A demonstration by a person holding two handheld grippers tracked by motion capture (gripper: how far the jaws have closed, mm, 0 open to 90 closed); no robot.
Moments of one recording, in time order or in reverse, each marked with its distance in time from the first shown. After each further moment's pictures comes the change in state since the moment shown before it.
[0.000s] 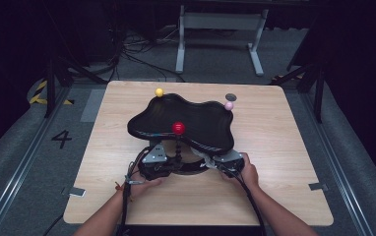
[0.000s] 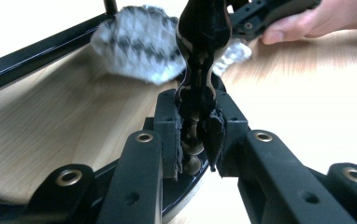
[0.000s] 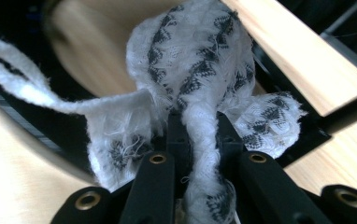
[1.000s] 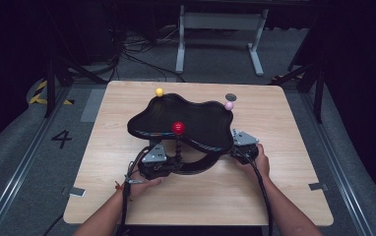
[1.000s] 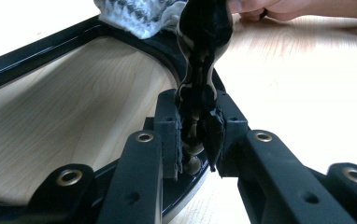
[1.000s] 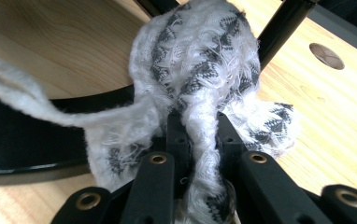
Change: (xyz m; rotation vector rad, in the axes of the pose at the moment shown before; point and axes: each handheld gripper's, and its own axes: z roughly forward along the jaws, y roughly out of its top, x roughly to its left) left arm 0.003 -0.001 0.000 -0.006 -0.010 -0.002; right arm -0.058 -0.024 0.005 0.059 -0.079 0.127
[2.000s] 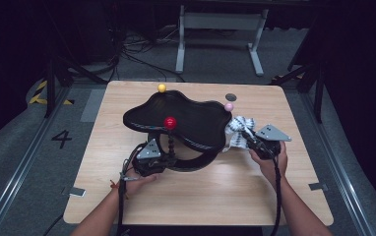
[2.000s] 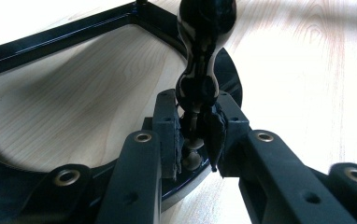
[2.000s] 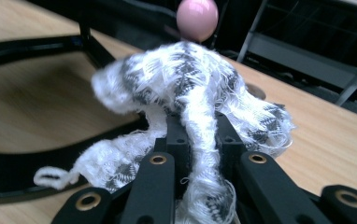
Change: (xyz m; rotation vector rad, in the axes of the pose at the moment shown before) left arm 0.013 -0.007 -0.008 0.015 0.050 -0.033; right arm -0.036 0.012 -0.061 -0.191 -0.085 0.169
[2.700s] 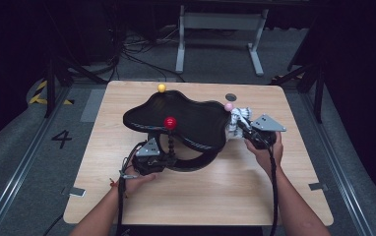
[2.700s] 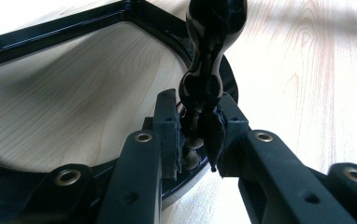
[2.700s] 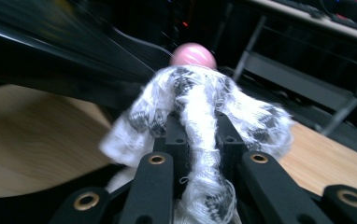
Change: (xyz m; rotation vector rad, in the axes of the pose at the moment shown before) left arm 0.004 -0.001 0.001 0.002 -0.038 -0.036; right arm -0.001 0.024 0.017 -0.052 0.003 -0.059
